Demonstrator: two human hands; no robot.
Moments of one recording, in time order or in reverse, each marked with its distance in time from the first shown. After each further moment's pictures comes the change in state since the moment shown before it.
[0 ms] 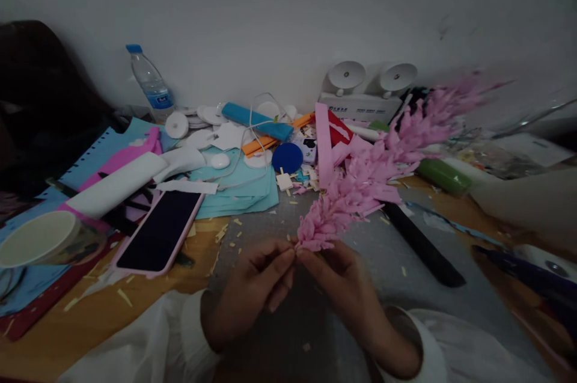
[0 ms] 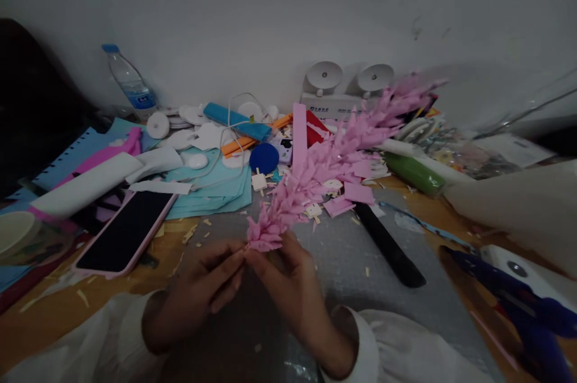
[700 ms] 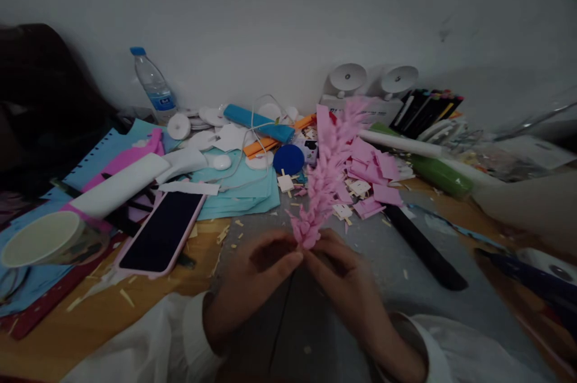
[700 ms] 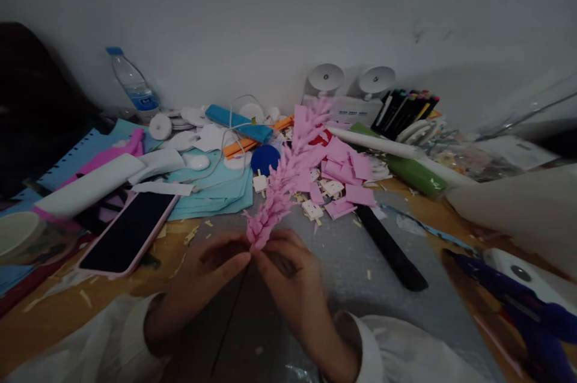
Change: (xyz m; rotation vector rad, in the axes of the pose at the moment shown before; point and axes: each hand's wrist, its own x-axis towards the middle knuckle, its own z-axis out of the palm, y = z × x) left_hand 0.009 0.004 -0.004 0.192 0.188 0.177; right_hand 0.005 0.002 -0.003 -0.133 0.049 -0.194
